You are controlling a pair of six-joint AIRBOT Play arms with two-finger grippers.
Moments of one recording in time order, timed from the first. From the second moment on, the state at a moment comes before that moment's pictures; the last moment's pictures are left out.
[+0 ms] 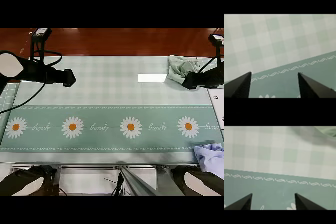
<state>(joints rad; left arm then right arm) -0.26 -1.13 1.23 1.41 -1.07 -1.56 -0.10 -1.14 1.28 -1.45 1.30 1.42</state>
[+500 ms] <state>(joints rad) -0.26 -1.14 1.23 1.41 -1.07 -1.56 -0.10 -1.14 1.28 -1.45 1.29 1.42</state>
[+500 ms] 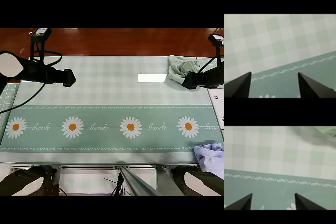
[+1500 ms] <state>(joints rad) -0.26 -1.18 1.23 1.41 -0.94 -1.56 -0.30 -1.61 1.28 -1.64 0.38 1.80</state>
